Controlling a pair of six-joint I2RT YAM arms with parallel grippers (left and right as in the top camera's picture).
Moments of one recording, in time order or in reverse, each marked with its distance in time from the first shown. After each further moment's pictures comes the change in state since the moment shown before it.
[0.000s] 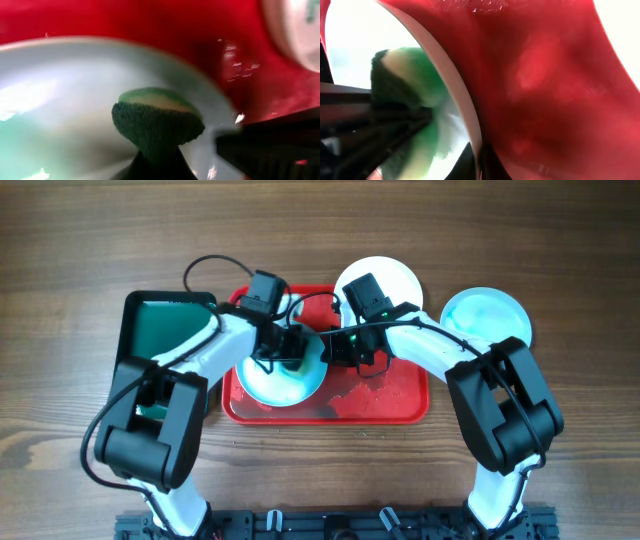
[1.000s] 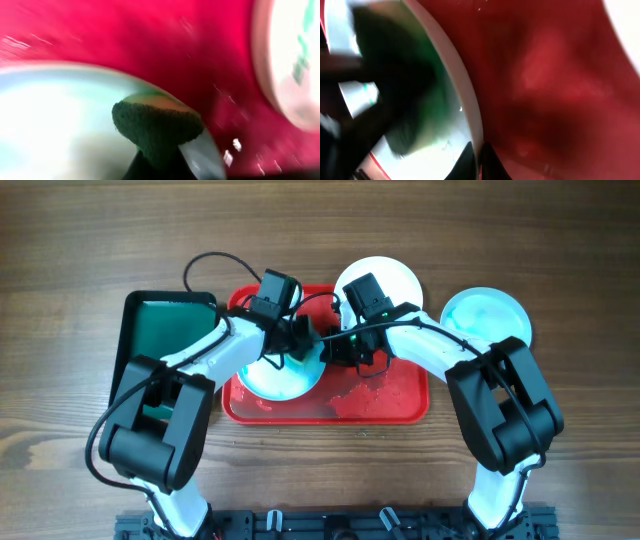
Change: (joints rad) left arm -0.034 0.003 -0.004 0.109 -0.078 -0.169; right arm -0.002 0.001 -0.002 0.008 -0.015 0.008
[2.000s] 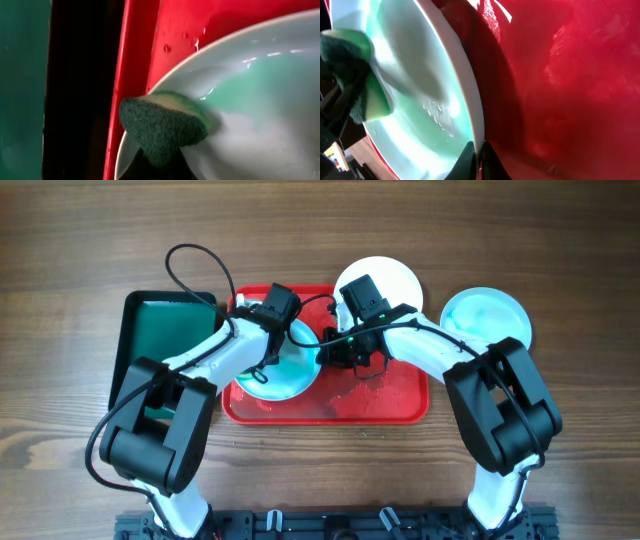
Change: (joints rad) left arm -0.020 -0.007 0.003 -0.306 -0.719 -0.090; right arm 0.010 0.000 -0.002 0.007 -0.019 0.000
